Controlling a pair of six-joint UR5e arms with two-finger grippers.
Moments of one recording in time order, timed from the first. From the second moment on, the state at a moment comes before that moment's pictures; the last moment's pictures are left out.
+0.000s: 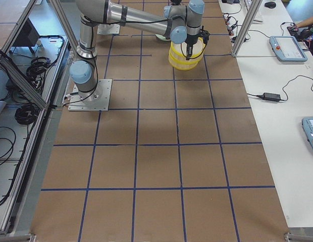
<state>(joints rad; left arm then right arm) -1.76 -1.84 -1.57 -1.27 1.42 -0.39 1.57 -1.22 1.51 -1.87 -1.63 0.09</state>
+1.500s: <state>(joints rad) -1.85 -2.04 -1.59 -0.90 1.36 -0.54 1.44 -1.18 1.54 -1.89 -1.63 -0.04</state>
